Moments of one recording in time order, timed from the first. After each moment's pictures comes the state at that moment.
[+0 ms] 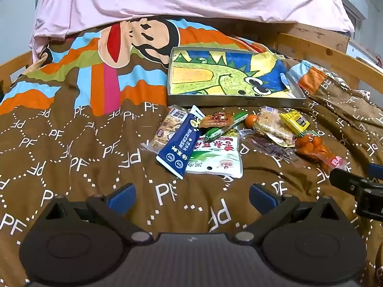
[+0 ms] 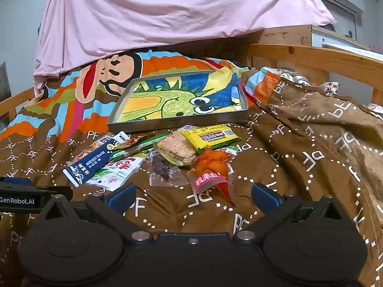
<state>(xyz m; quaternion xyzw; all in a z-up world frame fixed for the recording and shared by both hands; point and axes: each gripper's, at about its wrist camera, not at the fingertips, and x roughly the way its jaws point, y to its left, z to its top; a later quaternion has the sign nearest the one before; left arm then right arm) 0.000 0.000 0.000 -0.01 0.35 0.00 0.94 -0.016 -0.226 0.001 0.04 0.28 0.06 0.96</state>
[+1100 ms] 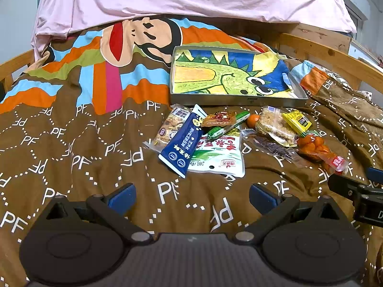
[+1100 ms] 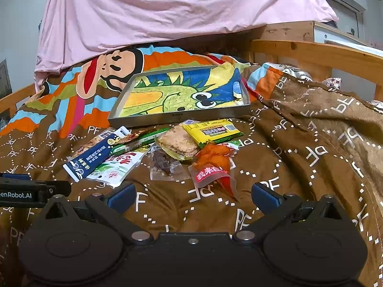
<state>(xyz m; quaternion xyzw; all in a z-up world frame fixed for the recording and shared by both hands) 0.002 0.001 0.000 -0.01 0.35 0.00 0.94 -0.014 -0.224 -0.003 0.04 0.29 0.06 0.95</state>
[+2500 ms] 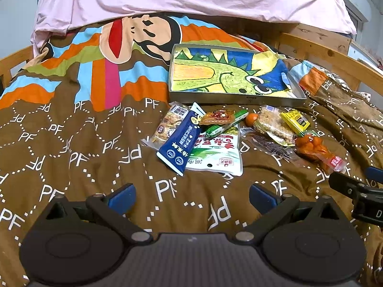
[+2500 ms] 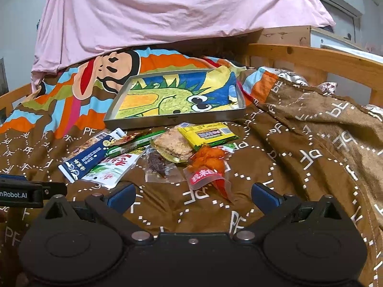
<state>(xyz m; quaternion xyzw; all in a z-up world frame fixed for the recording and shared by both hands) 0.000 0.006 -0.002 -0.02 0.36 0.00 0.93 -0.017 -0.225 0.000 0.03 0.28 0.05 0.96</state>
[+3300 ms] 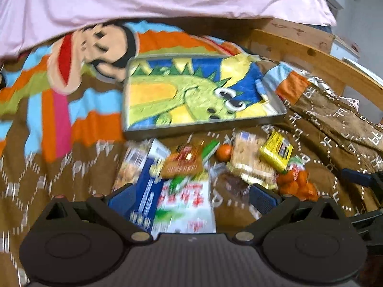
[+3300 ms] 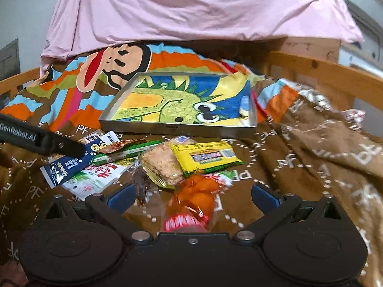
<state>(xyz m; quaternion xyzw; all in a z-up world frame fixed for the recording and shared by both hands) 0.101 -0.027 0.027 0.02 0.36 -0.09 0.93 0.062 -0.237 -0.006 -0.02 0.29 0.10 0.95</state>
